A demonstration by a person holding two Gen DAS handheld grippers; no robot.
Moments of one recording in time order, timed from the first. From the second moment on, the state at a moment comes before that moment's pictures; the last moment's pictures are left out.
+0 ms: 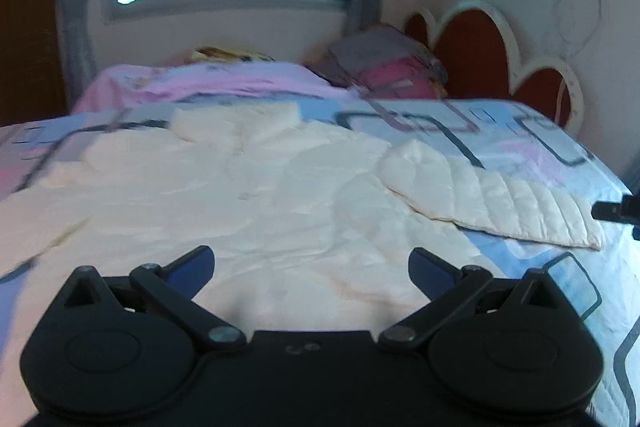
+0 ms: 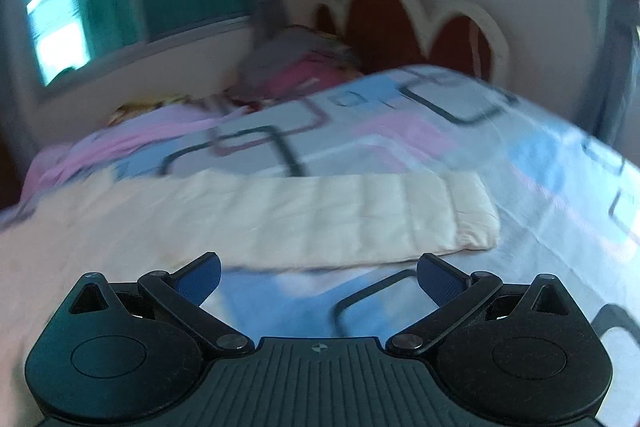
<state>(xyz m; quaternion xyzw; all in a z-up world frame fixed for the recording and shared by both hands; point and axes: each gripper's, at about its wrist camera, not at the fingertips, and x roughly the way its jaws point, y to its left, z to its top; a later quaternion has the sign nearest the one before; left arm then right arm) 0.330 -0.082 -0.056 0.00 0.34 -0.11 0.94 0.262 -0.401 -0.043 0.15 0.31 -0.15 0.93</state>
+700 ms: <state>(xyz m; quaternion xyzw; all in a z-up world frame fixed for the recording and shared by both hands) 0.419 -0.136 -0.087 0.01 0.37 -0.02 0.93 0.307 -0.548 -0.134 0.33 0.31 -0.18 0.87</state>
